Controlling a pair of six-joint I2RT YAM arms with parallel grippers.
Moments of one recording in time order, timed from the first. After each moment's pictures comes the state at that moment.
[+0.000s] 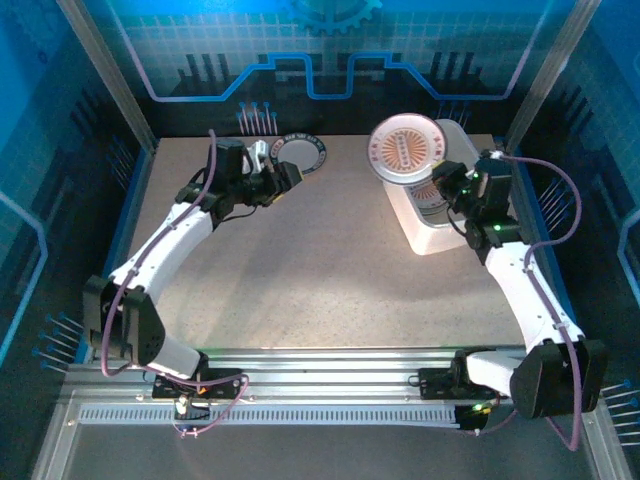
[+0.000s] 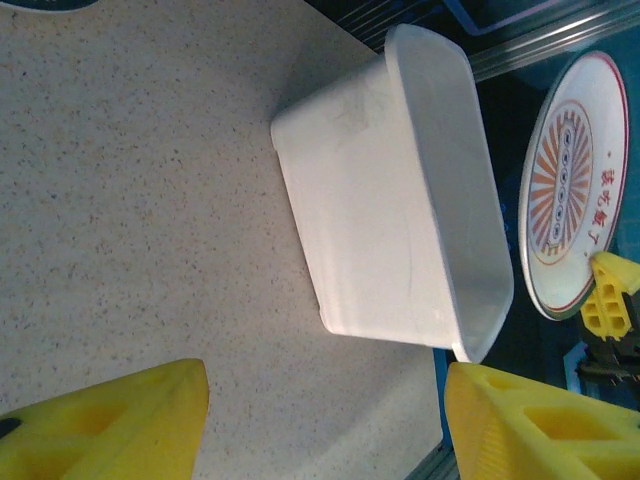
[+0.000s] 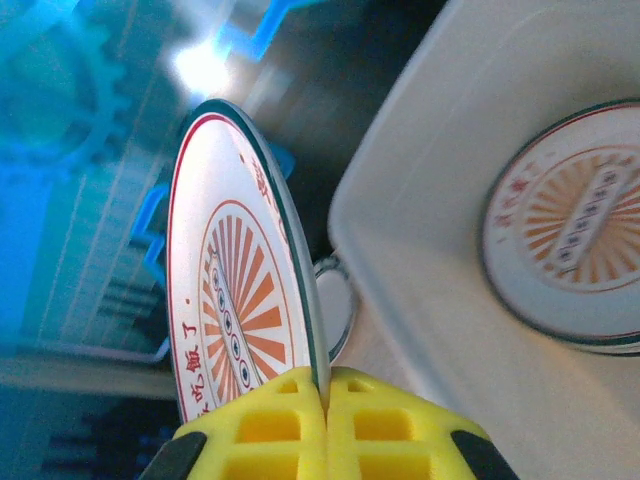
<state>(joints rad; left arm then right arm) -0.26 1.51 1.29 -0.37 0.52 -0.80 0.05 1.18 1.00 -0.14 -0.13 1.00</state>
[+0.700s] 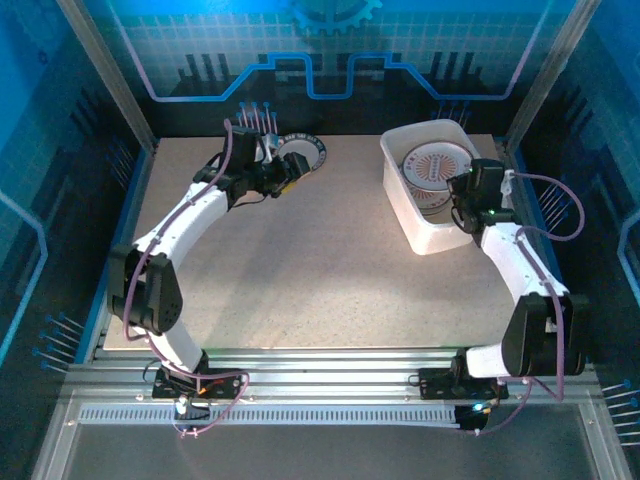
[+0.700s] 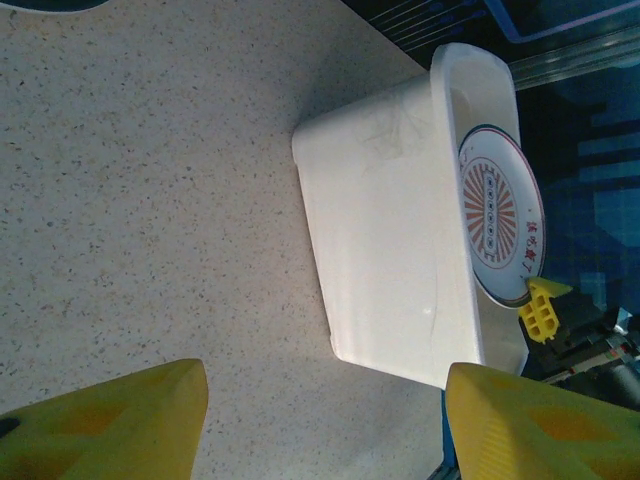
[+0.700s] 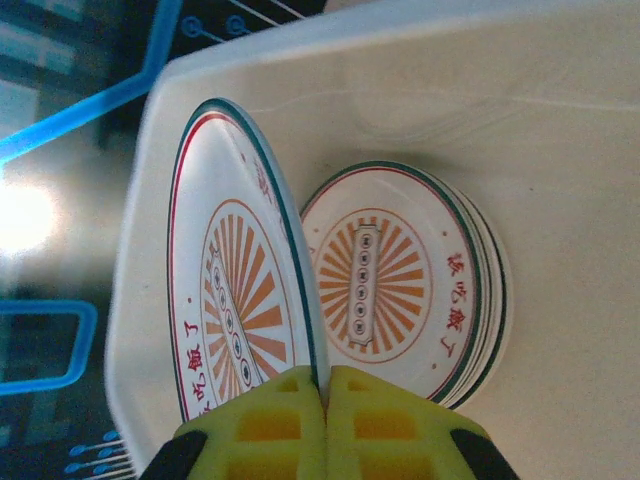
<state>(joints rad) -0.26 1.69 1.44 -0.39 0.52 -0.82 -0.01 1.39 1.01 -0.20 0.12 1.18</state>
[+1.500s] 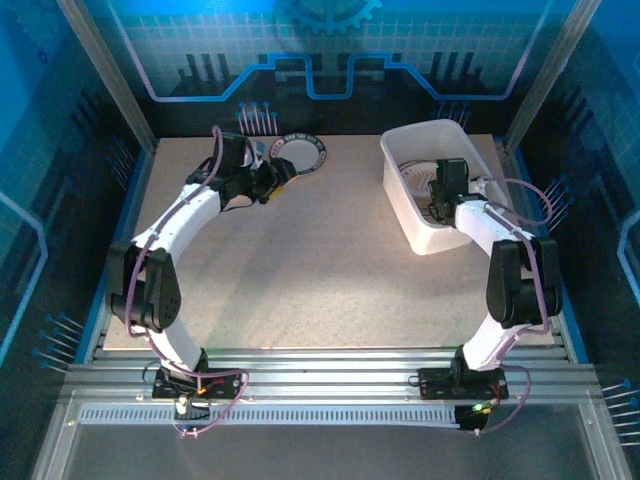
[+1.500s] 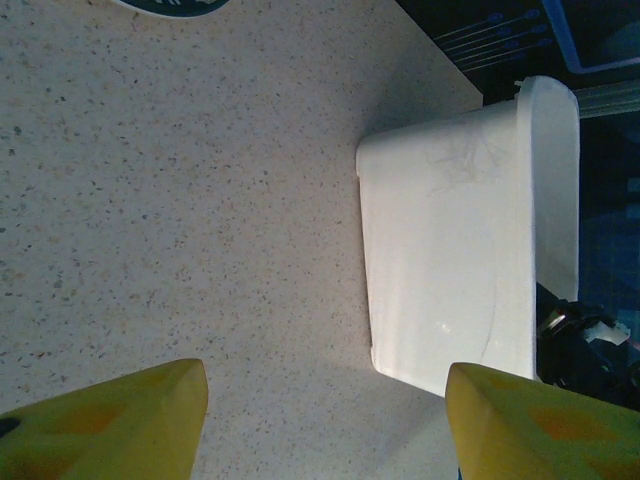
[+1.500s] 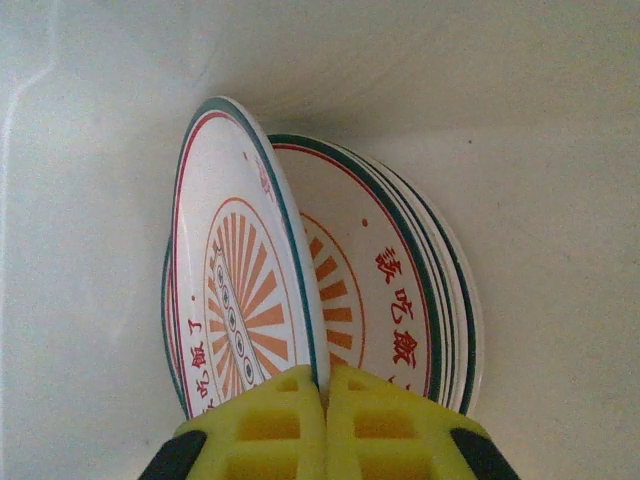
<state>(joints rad) -0.18 1.70 1.38 -0.41 0.53 -0.82 0.08 1.71 1.14 -0.23 0.29 1.36</state>
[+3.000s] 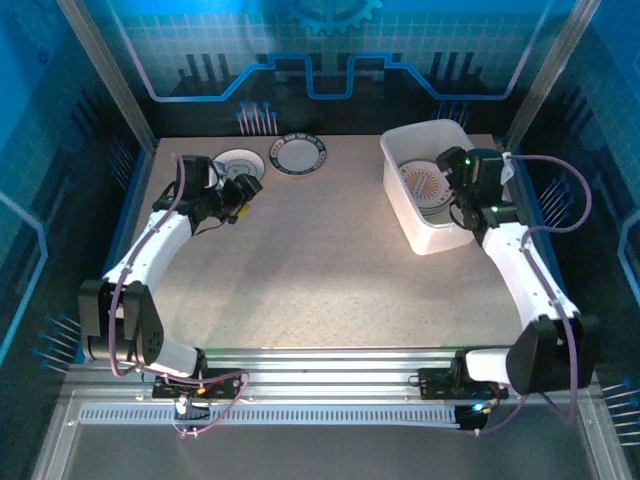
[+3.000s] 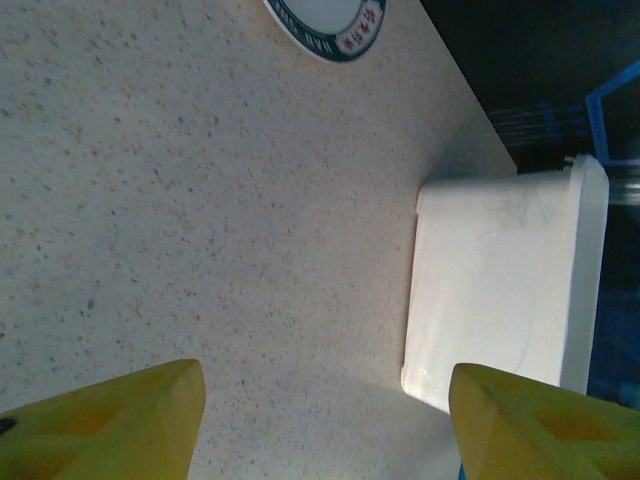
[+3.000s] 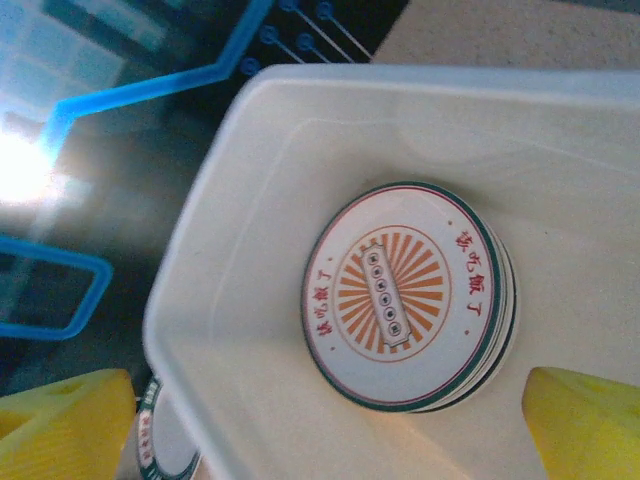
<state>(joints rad) -0.02 1.47 1.12 -0.40 0.50 -0.88 0.07 1.28 1.12 -0.36 0.20 0.97</state>
